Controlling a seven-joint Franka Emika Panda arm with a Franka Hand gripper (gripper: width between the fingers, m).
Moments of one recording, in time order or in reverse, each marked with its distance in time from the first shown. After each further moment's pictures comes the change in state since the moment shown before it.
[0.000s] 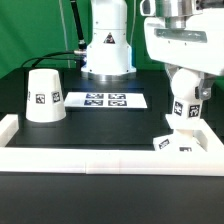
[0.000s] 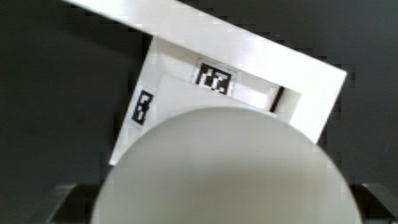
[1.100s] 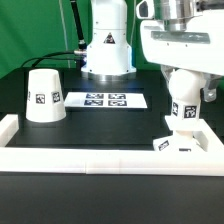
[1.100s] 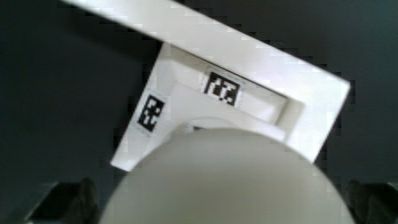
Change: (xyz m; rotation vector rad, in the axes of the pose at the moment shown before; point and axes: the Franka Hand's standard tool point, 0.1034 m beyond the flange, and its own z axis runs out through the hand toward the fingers) arm -0.004 0.002 0.003 -0.003 -0.014 -0.283
